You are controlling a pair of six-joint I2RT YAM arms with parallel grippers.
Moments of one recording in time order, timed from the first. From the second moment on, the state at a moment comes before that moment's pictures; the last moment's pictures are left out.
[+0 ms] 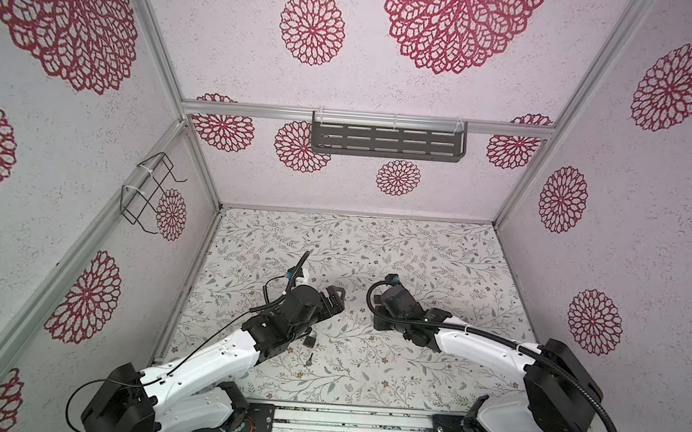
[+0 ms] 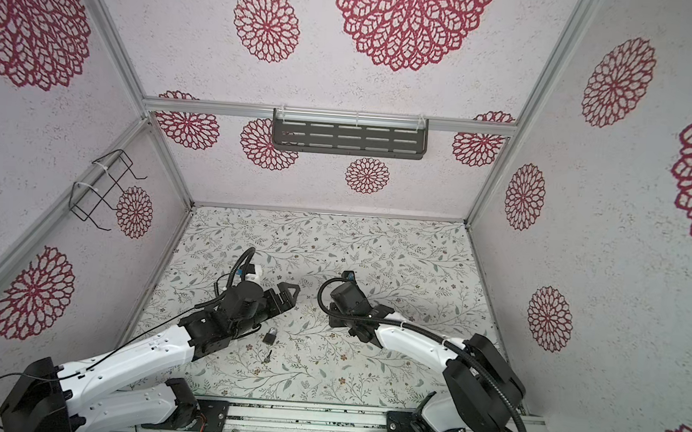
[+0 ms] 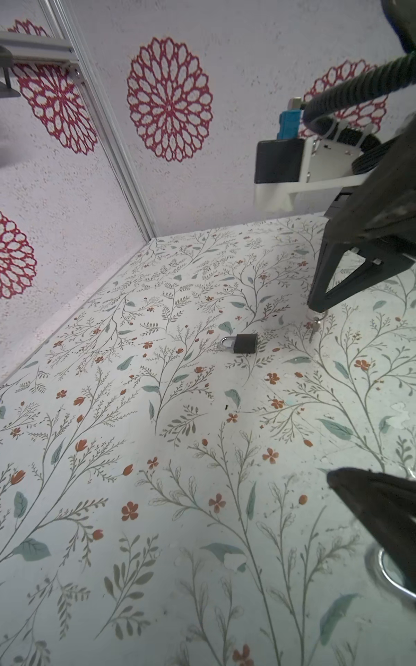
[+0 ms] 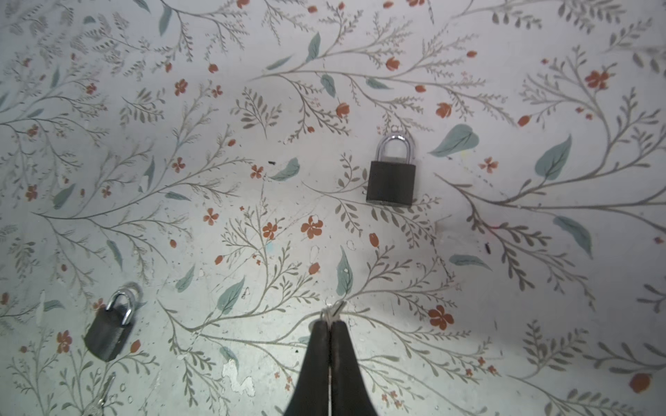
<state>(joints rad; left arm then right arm) -0.79 1.09 0.64 -0.08 -0.22 -1.08 0.84 1.40 0.80 -0.25 0.18 0.59</state>
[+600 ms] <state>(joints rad) -0.79 1.13 0.57 0.21 -0.13 -1.49 0.84 1.25 0.80 -0.15 0.10 0.57</state>
